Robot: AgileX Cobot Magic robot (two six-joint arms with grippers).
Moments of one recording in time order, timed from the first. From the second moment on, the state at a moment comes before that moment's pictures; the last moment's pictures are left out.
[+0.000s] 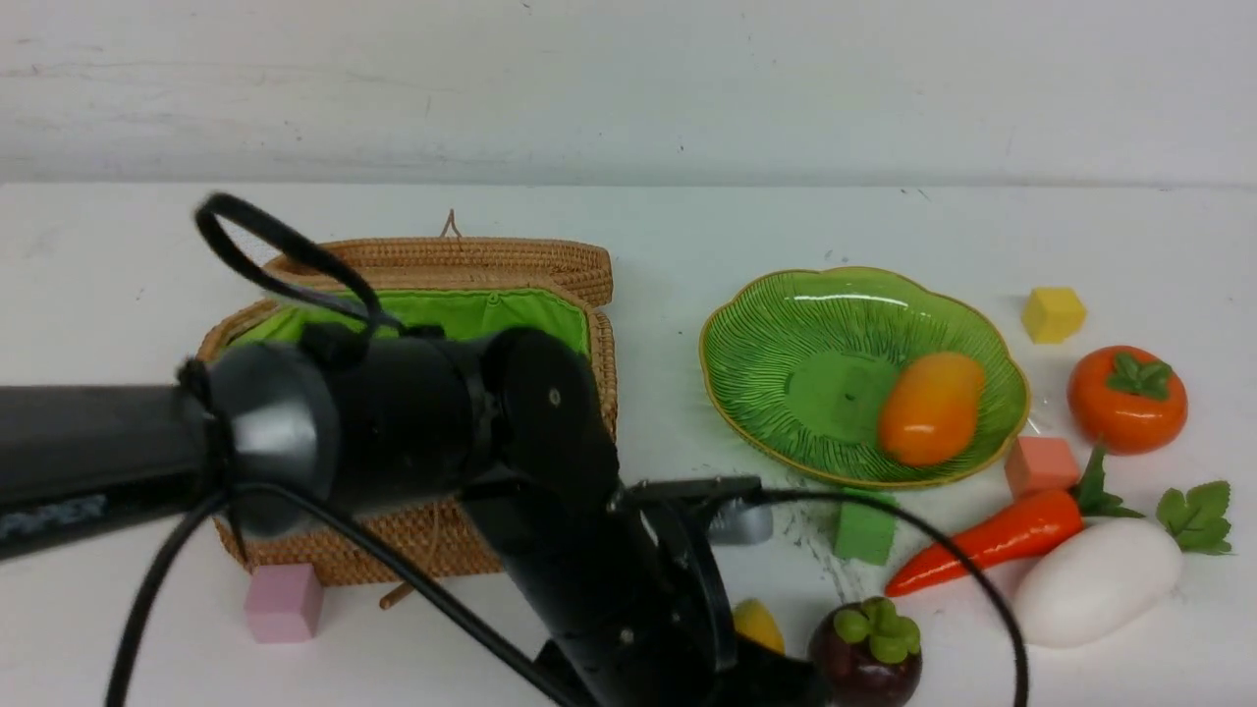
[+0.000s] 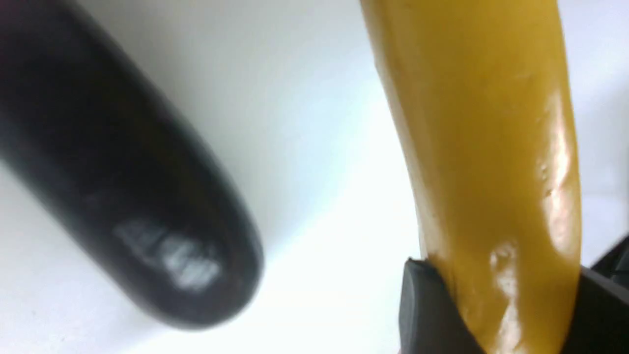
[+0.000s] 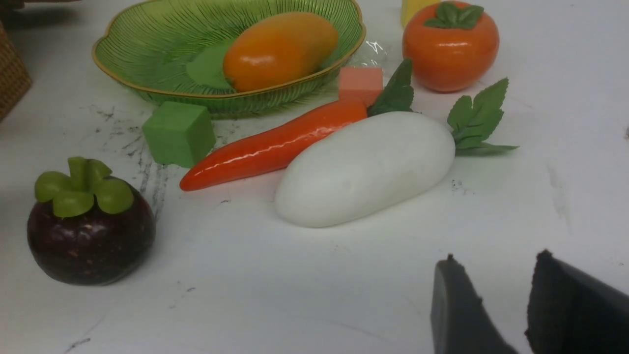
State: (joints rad) right arm 0.05 -0.01 0.01 0.02 0.39 0.01; left arm -0.73 1.74 -1.20 -0.64 0.95 0.07
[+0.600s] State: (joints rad) right arm 0.05 -0.01 0.01 0.02 0.39 0.01; left arm -0.73 1.96 -2.07 -0.16 1.12 -0.12
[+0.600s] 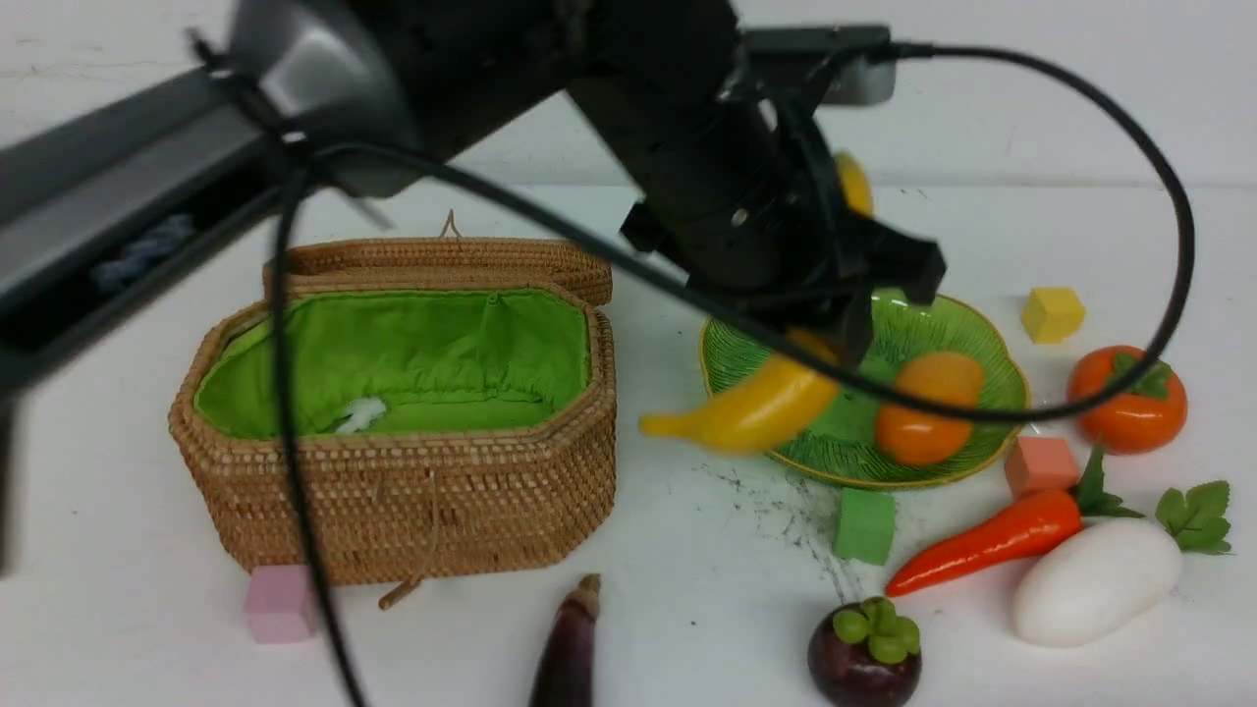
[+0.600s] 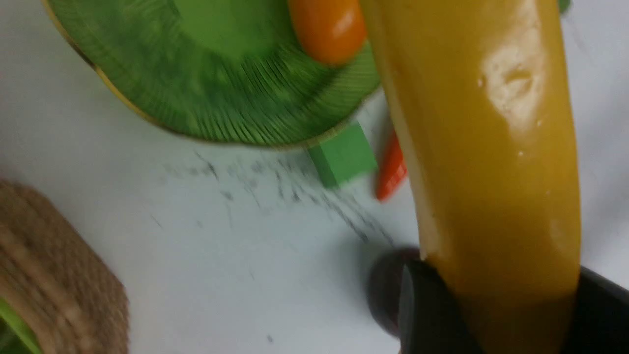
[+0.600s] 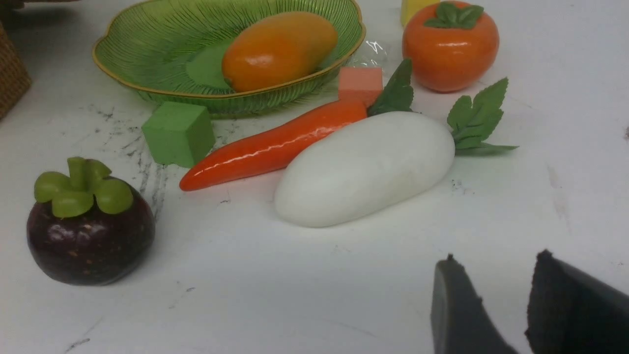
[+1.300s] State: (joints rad) right arm 0.05 -0.01 0.01 0.02 0.39 0.01; left arm -0.73 2.52 -2.42 0.19 0.71 -0.53
